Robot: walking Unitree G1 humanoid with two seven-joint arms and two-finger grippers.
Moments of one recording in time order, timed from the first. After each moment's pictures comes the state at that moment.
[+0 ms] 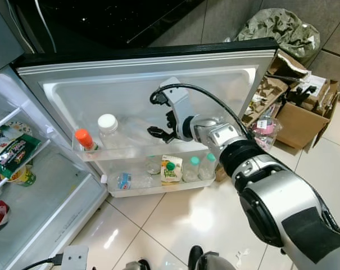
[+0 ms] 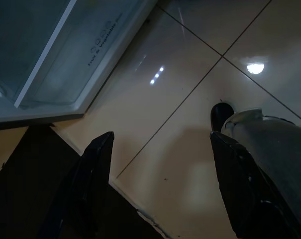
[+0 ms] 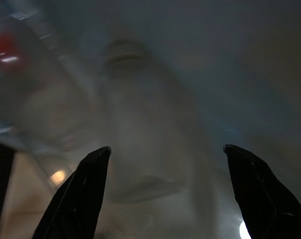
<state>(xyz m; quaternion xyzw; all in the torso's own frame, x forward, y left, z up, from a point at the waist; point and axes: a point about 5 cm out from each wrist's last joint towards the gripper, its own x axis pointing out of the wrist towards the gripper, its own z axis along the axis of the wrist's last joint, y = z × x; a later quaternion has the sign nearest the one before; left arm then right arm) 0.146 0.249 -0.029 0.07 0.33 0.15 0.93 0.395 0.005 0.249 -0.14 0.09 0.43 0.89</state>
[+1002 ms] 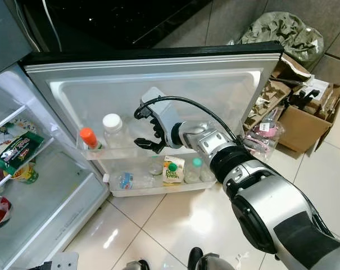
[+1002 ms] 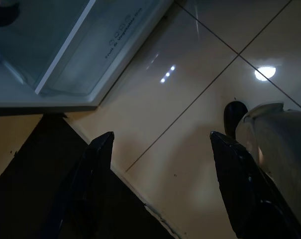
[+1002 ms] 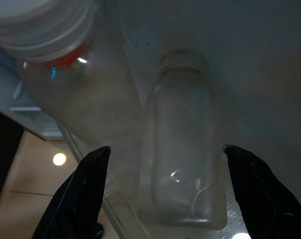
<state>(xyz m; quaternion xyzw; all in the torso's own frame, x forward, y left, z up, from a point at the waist) 0.129 0.260 -0.022 0.08 0.33 0.18 0.93 0.390 0.014 0.237 -0.18 0.09 0.45 0.87</state>
